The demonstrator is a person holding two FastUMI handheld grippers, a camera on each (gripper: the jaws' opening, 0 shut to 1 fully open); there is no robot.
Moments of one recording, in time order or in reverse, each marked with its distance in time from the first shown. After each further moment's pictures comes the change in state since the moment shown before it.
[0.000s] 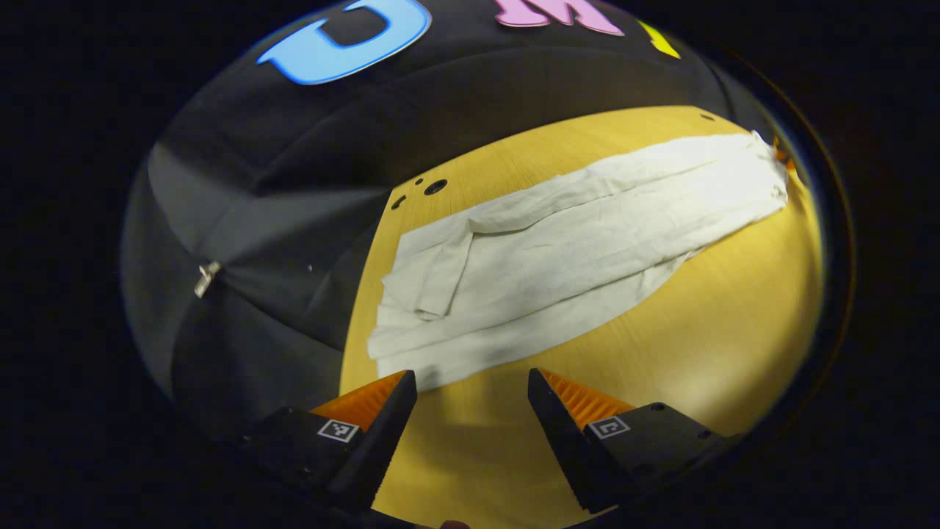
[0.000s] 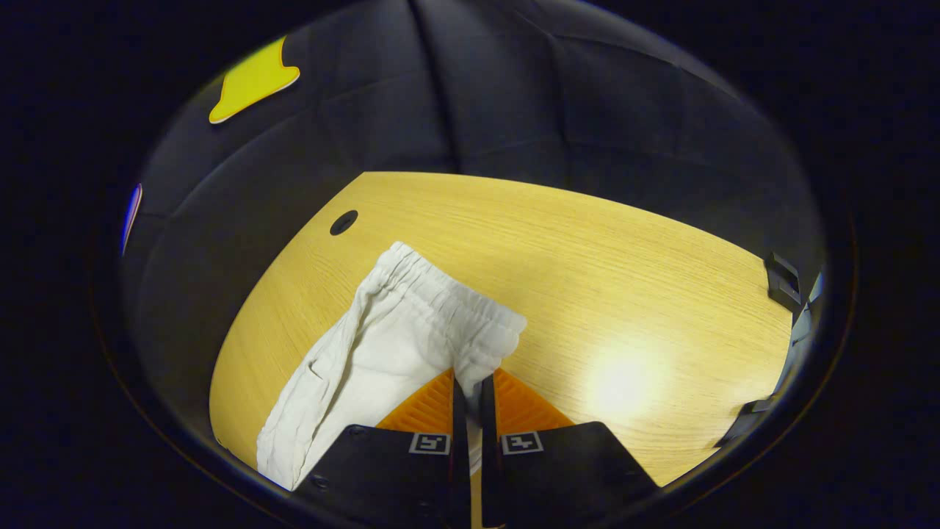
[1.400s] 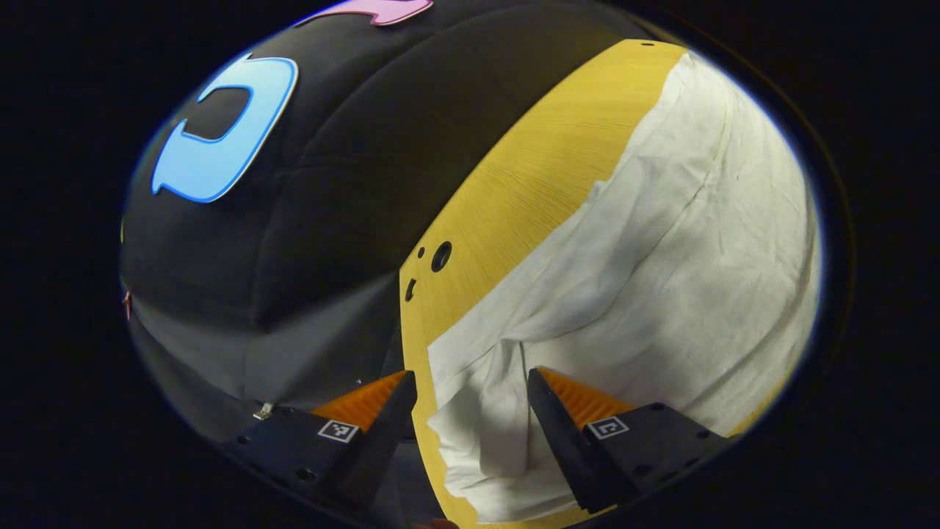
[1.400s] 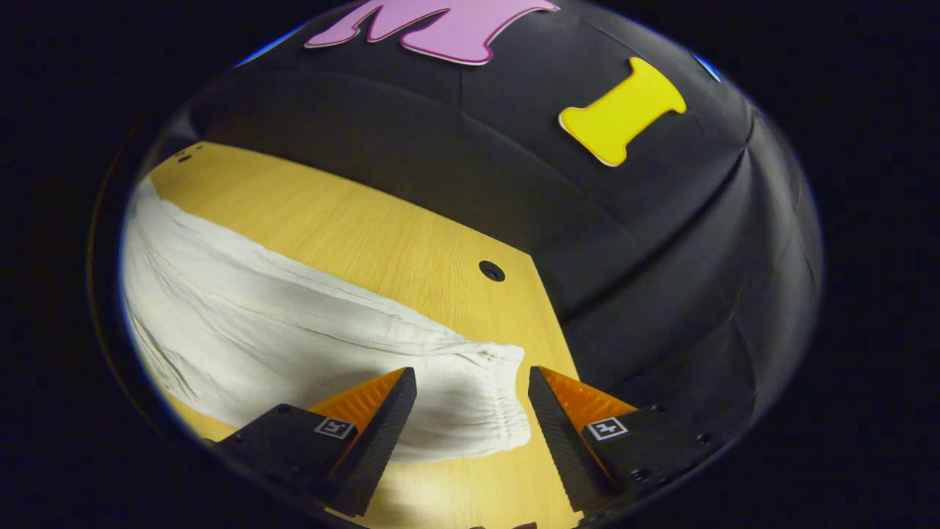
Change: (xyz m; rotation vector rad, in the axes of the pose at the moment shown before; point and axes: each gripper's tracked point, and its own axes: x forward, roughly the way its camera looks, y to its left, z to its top) left arm 0.106 0.043 0.128 0.528 -0.134 0.258; right arm -0.064 0.062 0.010 -1.090 -0.356 0.216
